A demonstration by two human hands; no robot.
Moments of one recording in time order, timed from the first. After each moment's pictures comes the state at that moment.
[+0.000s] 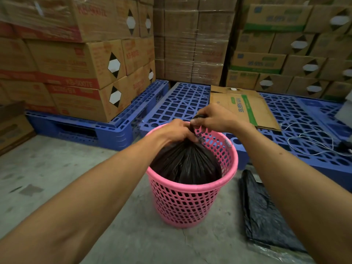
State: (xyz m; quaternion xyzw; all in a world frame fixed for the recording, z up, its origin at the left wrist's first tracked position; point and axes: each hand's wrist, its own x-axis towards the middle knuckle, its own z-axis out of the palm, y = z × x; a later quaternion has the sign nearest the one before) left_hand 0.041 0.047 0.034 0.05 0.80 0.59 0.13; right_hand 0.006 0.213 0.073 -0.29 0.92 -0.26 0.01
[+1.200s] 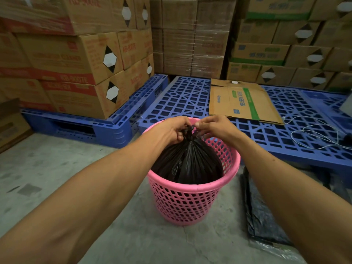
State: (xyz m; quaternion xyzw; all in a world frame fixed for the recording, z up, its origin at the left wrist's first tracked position) left_hand 0.018 0.062 0.027 -0.19 0.69 0.67 0.18; right_hand -0.012 0.228 0.002 -0.13 0.81 -0.57 0.09
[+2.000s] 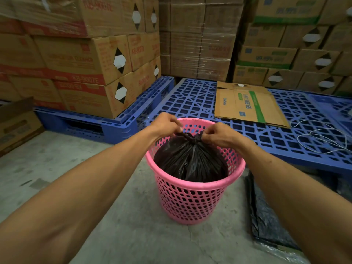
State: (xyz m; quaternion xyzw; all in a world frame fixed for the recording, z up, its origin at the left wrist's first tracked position) left_hand 0.018 -0.007 0.012 -0.05 0.87 0.49 0.03; right_hand -0.002 0.223 -0.002 -0.19 0.93 -0.30 0.07
